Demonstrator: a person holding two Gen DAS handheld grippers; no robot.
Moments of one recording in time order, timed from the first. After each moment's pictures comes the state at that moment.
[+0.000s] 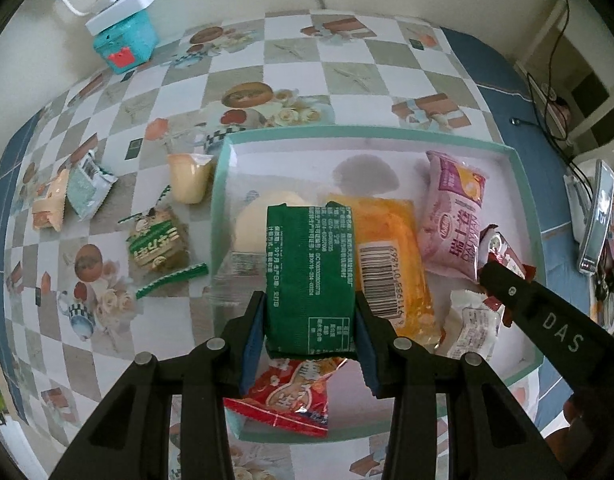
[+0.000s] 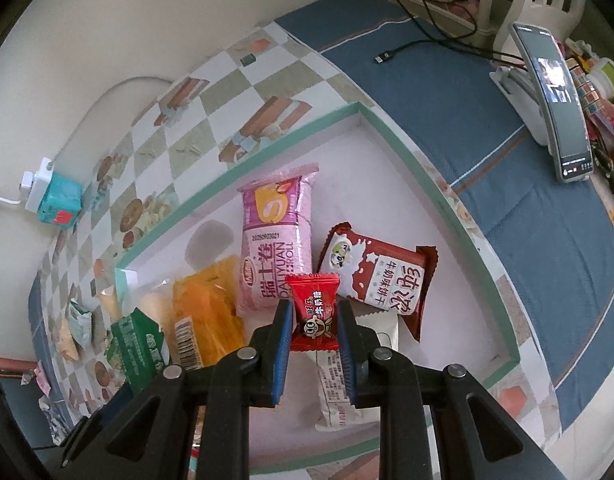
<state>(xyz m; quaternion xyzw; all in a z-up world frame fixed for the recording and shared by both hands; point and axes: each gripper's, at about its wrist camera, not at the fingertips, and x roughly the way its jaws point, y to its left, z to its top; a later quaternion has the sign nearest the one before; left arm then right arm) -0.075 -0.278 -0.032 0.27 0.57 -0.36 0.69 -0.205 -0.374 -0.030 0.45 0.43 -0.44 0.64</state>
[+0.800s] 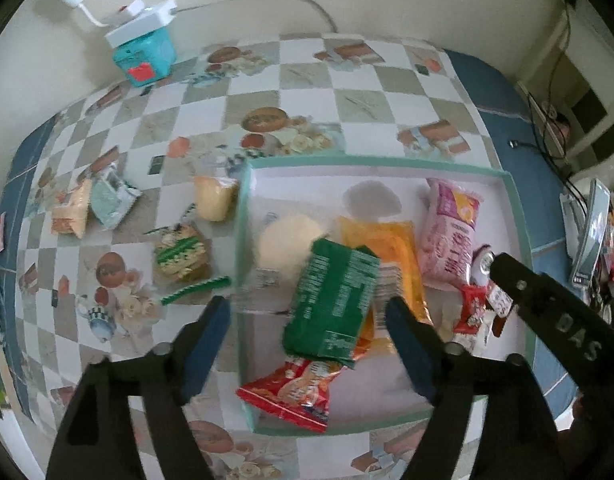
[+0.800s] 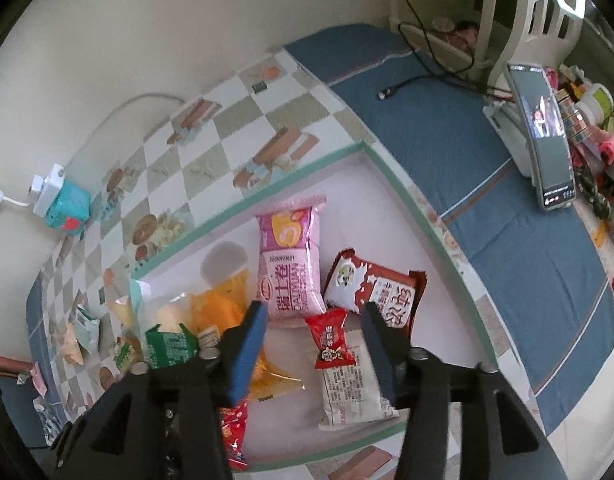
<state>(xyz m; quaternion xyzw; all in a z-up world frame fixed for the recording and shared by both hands) -0.063 -0.271 -0.003 0.25 0.55 -0.34 0.72 -0.200 -0.371 0.008 0.42 0.42 -0.46 0.66</state>
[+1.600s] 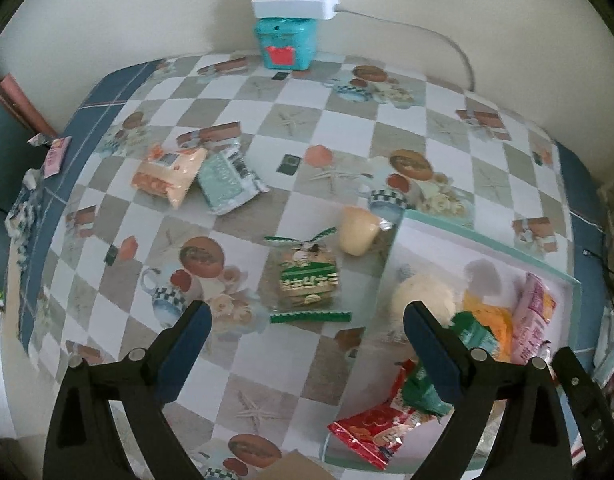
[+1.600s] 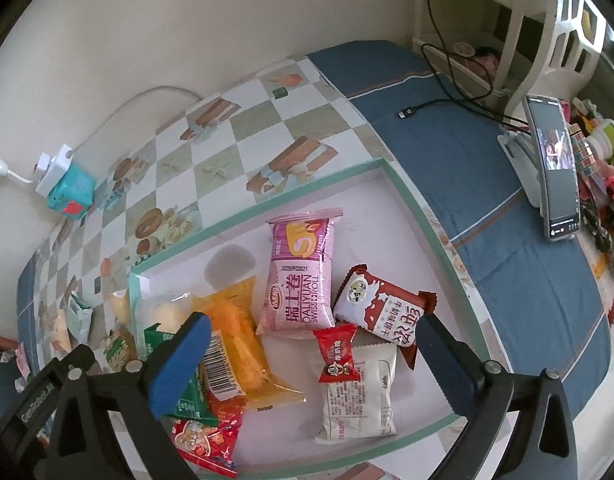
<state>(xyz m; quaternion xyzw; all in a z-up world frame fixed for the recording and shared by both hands) 0.009 -0.220 0.000 0.17 0.56 -0.19 0.79 -0.184 -0.367 0.003 0.37 0.43 -0.46 0.68</state>
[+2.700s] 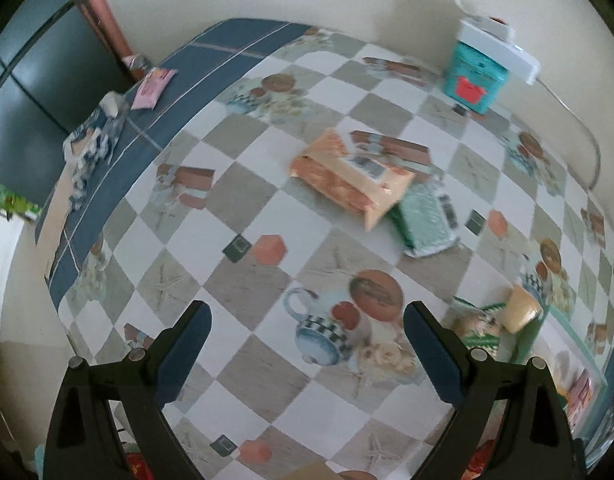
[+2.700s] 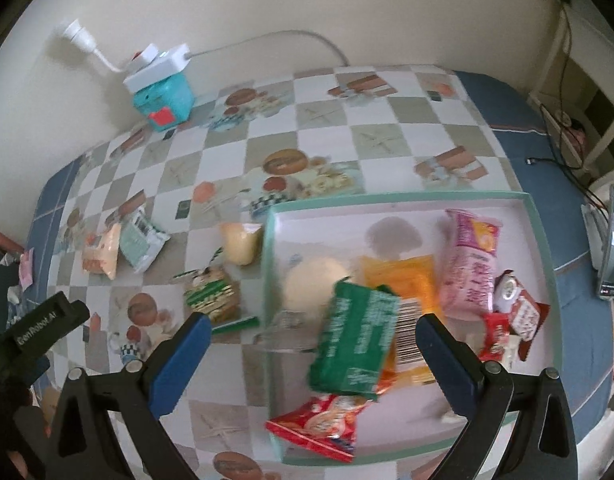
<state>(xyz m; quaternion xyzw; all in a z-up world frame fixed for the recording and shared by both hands) 0.112 -0.098 -0.005 0.08 0.59 -0.05 0.80 -0.053 -0.275 0.006 0.28 0.50 -0.36 0.74</state>
